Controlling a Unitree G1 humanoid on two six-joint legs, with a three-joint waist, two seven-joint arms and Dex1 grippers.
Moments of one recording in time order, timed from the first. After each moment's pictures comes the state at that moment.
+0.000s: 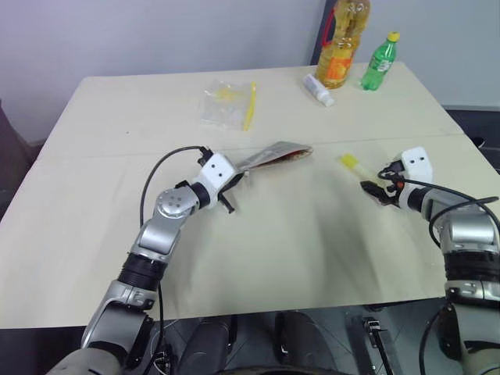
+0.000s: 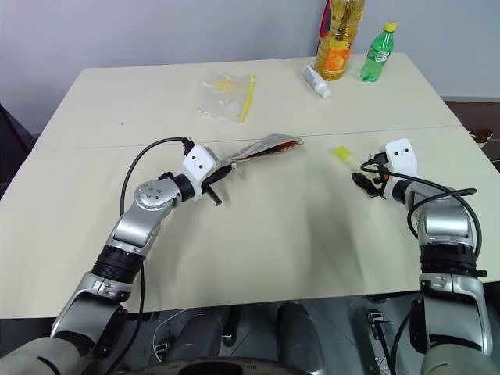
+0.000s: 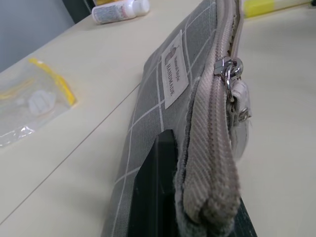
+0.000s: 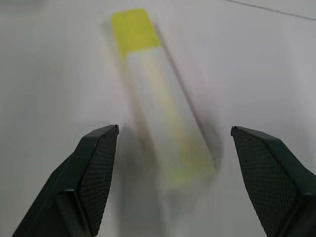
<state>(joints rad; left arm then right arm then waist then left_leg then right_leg) -0.52 0.31 -0.19 0.15 0.01 0.17 -0.58 -0.53 -0.67 -0.19 0.44 0.14 0.55 0.62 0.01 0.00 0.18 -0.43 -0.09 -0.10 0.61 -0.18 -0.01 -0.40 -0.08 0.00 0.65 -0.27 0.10</state>
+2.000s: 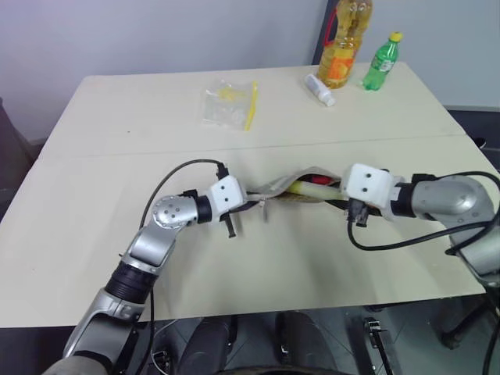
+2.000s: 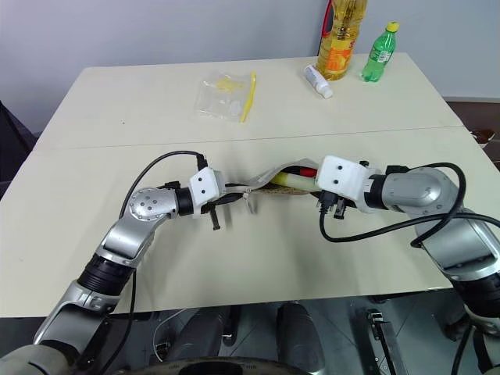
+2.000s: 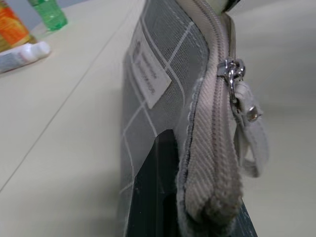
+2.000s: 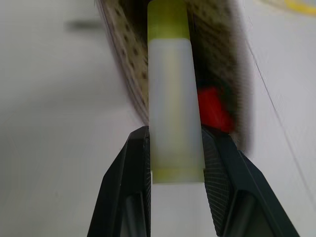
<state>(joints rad) -0.46 0.41 -0.28 0.00 -0.05 0.08 -0.89 -0.41 -1.04 0.18 -0.47 0.11 0.60 0.92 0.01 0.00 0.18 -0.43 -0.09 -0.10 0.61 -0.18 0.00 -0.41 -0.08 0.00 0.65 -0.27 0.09</state>
